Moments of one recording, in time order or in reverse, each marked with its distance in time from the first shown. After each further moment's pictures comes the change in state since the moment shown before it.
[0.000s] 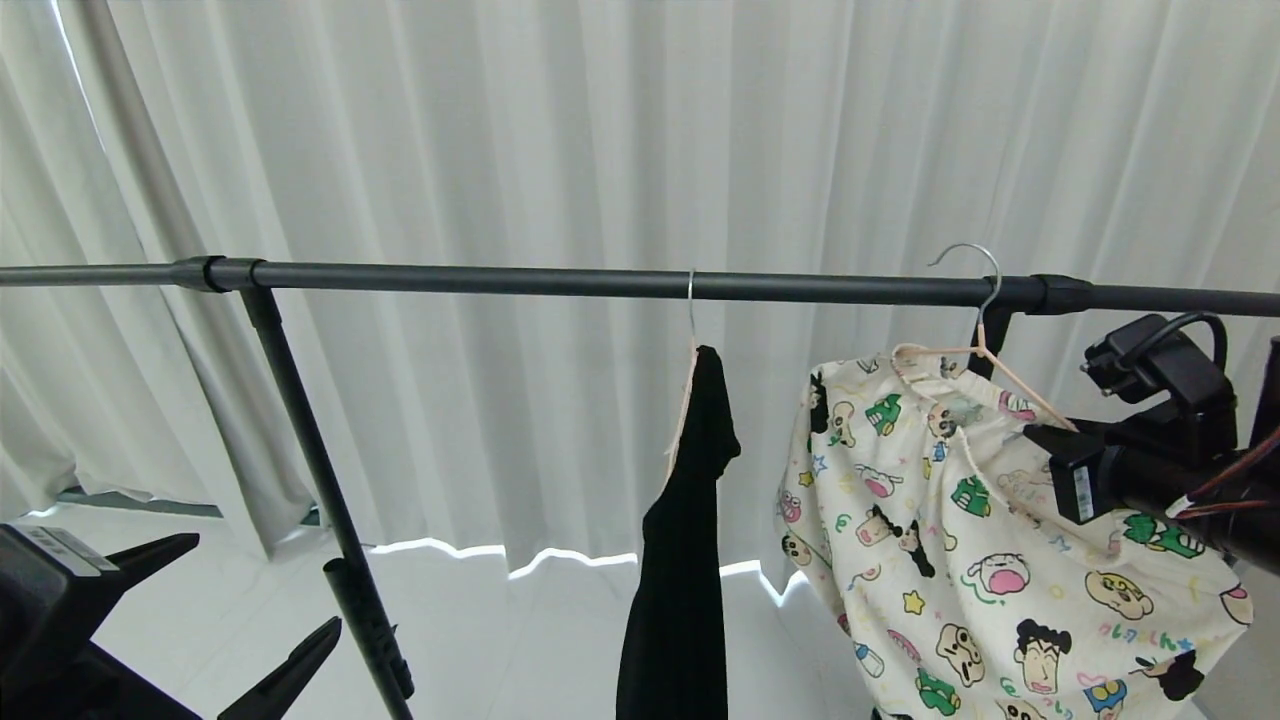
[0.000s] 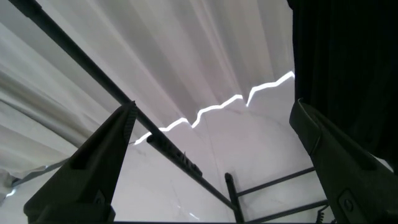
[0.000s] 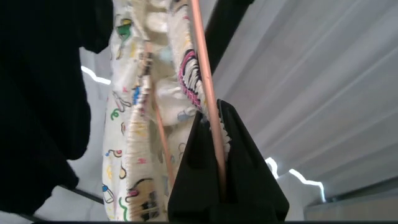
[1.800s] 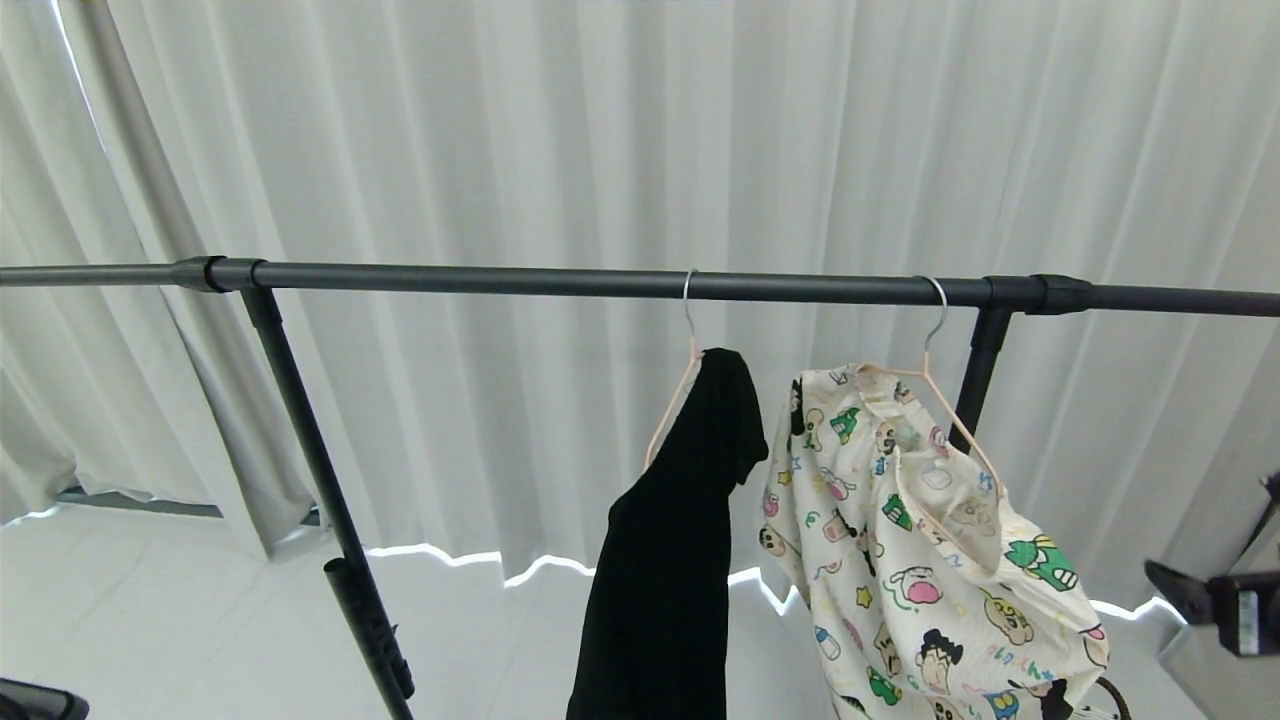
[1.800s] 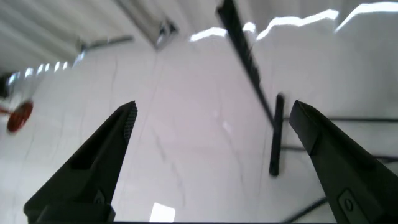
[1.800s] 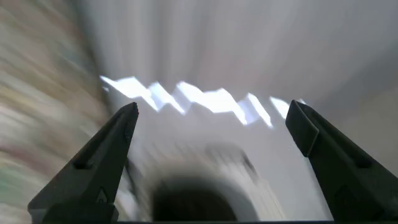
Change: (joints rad) left arm 0.439 -0.121 0.253 0.143 0.103 -0.011; right arm -0.339 -0.243 0.354 0.083 -0.107 0.128
